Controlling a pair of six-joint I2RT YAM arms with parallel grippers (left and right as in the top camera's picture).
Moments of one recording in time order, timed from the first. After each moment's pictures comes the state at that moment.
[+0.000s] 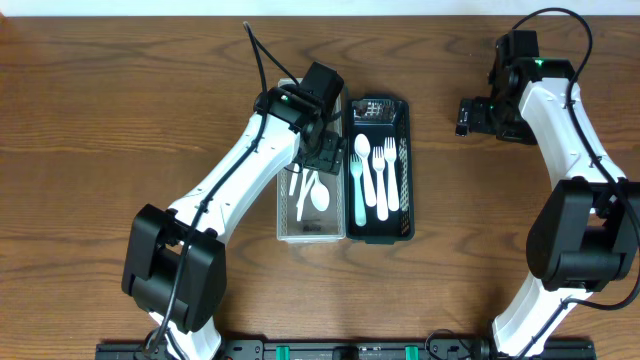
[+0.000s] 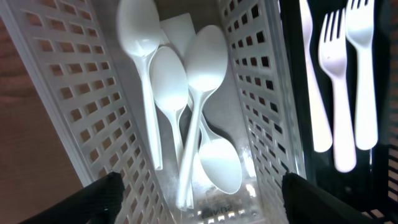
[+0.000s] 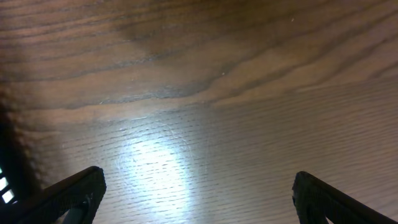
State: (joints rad) left arm -0.51 1.87 1.55 -1.02 0.01 -0.26; right arm -0.02 1.97 1.62 -1.05 0.10 0.18
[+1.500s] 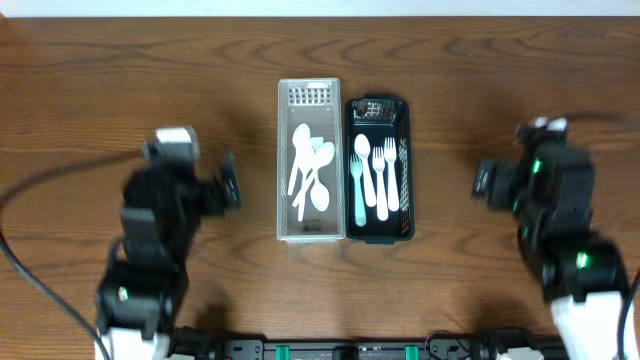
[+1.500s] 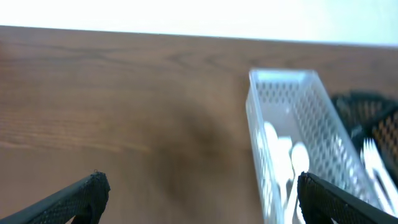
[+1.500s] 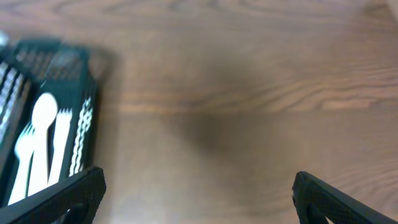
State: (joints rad) left arm -0.16 0.73 0.72 -0.48 -0.08 -0.12; right arm 0.11 0.87 0.85 -0.69 0.20 0.10
